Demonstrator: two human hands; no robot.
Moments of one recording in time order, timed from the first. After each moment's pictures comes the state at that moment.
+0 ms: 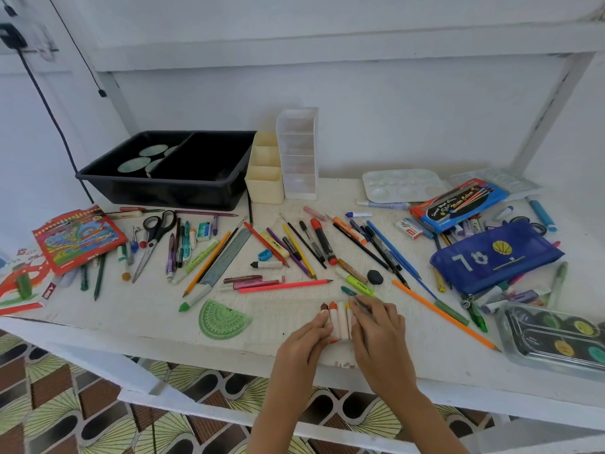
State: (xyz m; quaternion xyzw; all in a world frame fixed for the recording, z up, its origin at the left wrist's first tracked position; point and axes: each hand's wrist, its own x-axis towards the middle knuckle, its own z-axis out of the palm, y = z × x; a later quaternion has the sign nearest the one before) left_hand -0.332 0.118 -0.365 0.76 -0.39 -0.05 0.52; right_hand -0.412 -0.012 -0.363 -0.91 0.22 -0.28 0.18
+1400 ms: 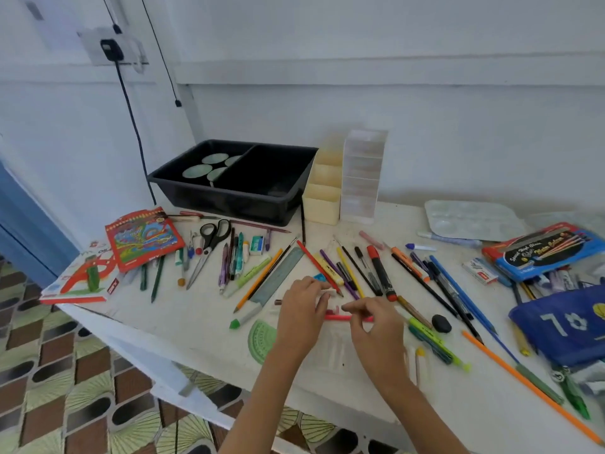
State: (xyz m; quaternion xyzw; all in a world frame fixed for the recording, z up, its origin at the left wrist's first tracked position) left_hand -0.208 0.115 -0.318 0.87 -0.34 0.08 0.35; right_hand -0.303 0.020 -0.326 -0.82 0.21 -0.34 0.41
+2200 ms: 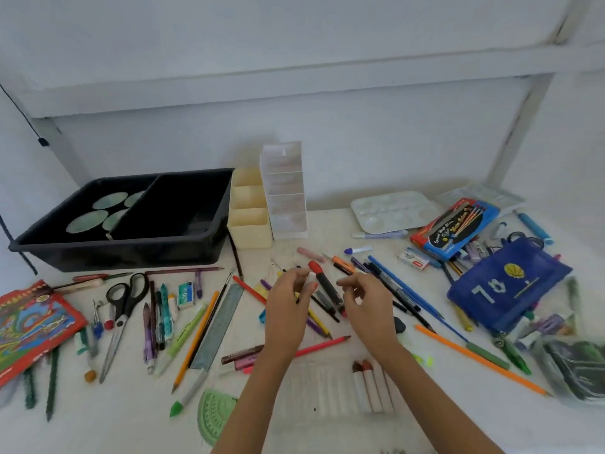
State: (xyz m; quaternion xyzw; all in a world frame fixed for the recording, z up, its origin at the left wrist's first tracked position) left_hand -0.183 0.035 -0.300 0.78 -0.36 -0.04 0.51; right_hand -0.280 -0.059 -0.313 -0.79 0.34 -0.36 0.38
